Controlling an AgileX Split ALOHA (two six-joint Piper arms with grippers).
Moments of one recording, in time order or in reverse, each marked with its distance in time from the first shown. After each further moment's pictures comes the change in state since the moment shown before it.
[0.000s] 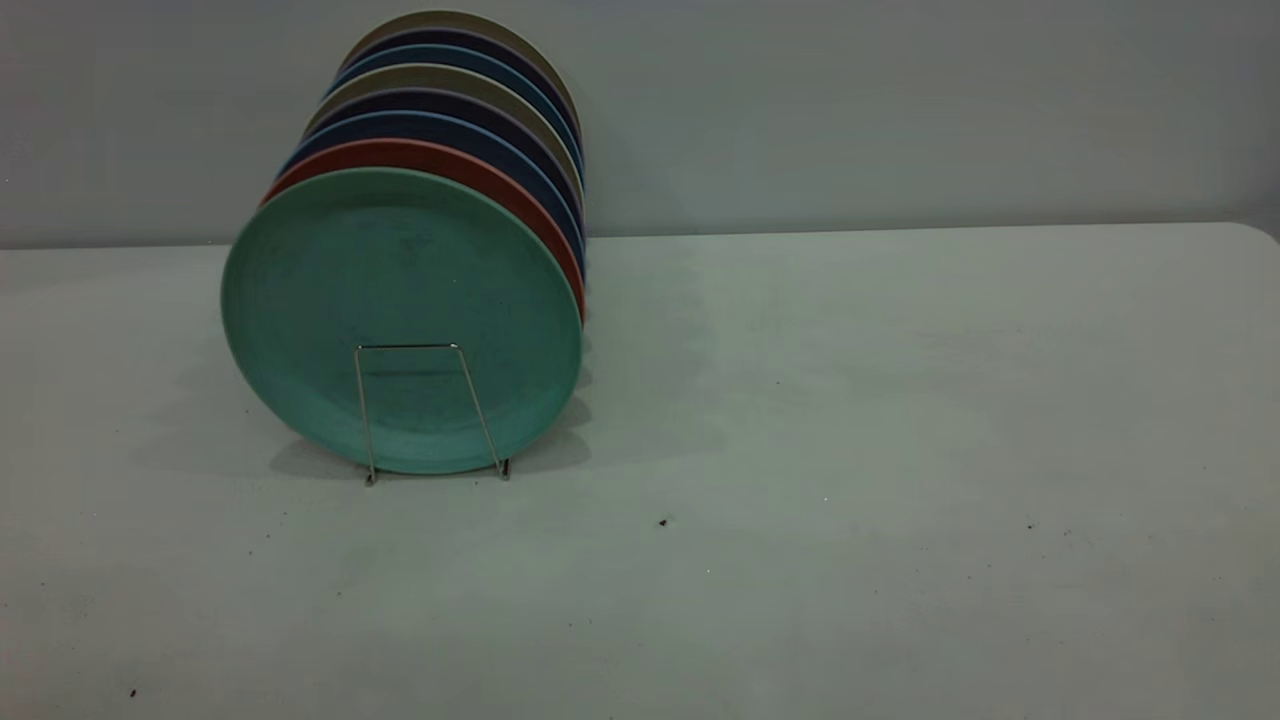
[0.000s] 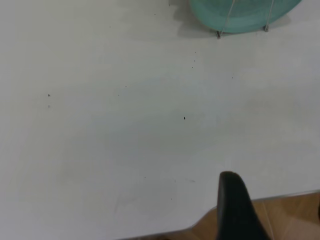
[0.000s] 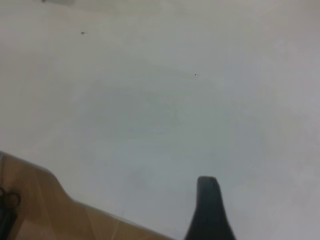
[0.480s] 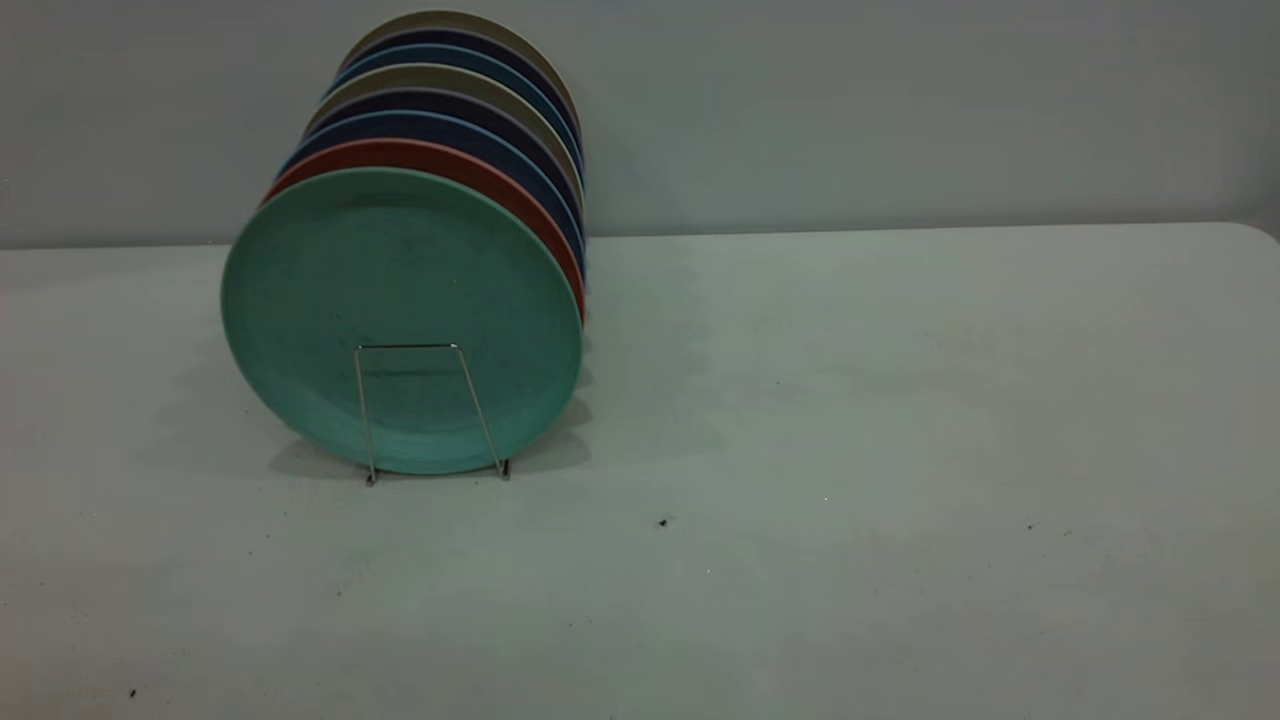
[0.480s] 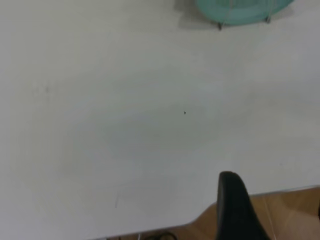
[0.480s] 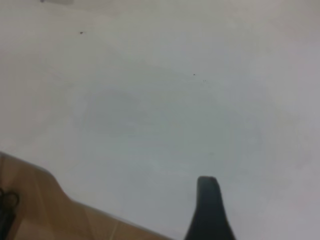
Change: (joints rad) left arm 0.002 0.019 0.000 -0.002 0.000 0.009; right arm 0.000 0.000 0.000 -0.004 0.000 0.000
